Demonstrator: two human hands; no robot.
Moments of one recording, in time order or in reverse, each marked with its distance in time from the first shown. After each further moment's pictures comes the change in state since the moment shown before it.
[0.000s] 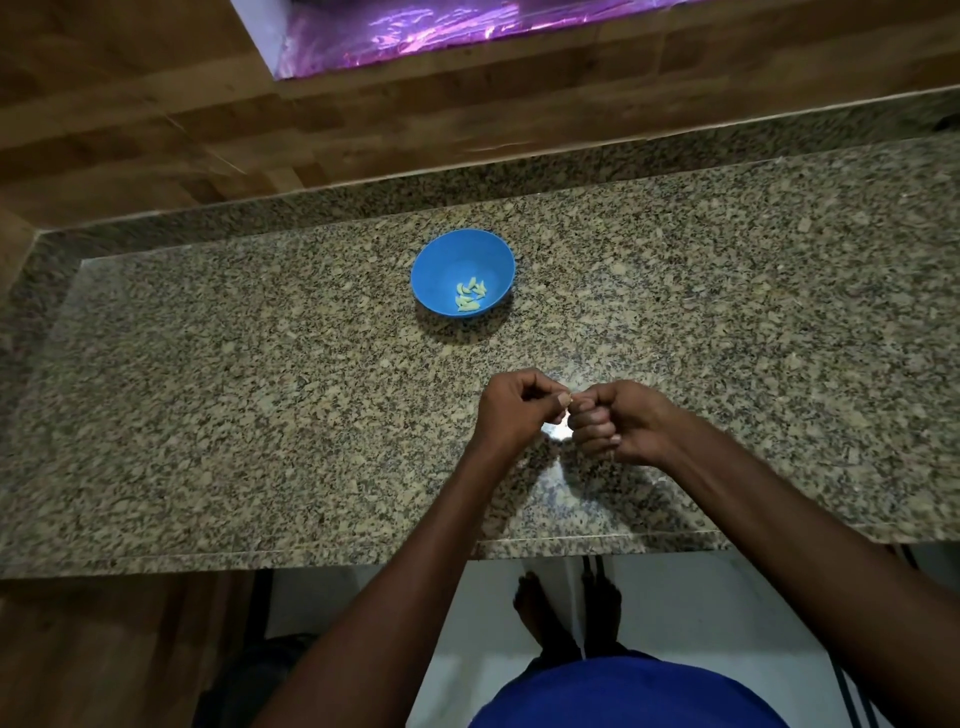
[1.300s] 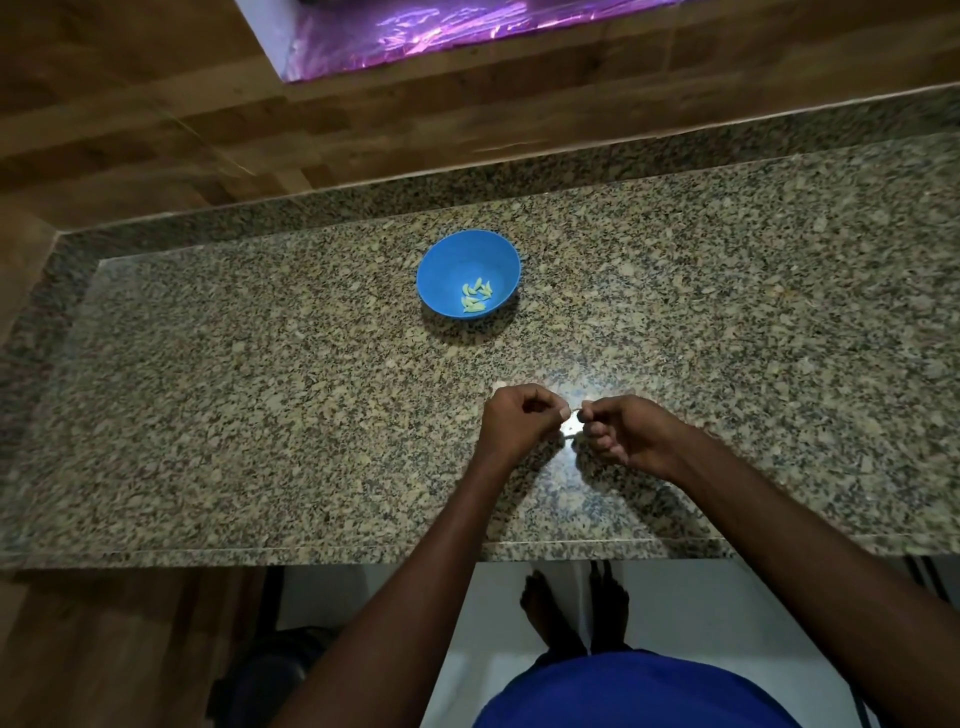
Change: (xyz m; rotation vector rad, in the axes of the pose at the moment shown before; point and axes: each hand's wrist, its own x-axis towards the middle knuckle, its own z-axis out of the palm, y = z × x) left_hand 0.003 -0.017 0.000 0.128 0.017 -0.069; right_hand 0.011 0.007 -0.018 -0.254 0.163 -0.093
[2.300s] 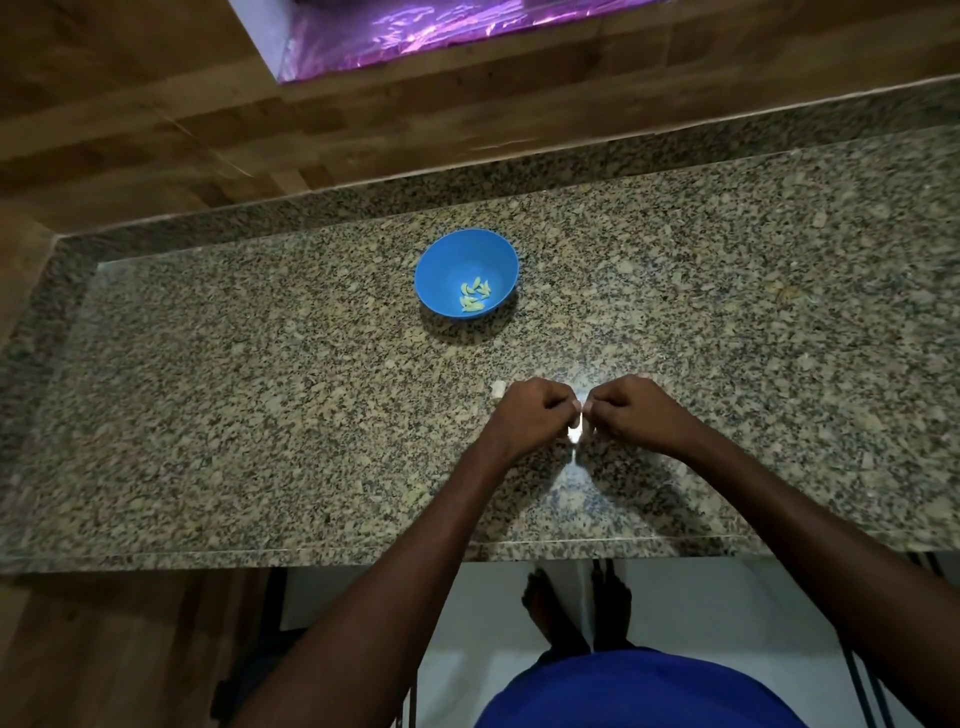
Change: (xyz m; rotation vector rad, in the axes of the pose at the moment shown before) left_hand 0.006 0.027 0.001 0.458 -0.222 0.181; right_hand -0.024 -0.018 -0.006 -1.096 0.209 -0.590
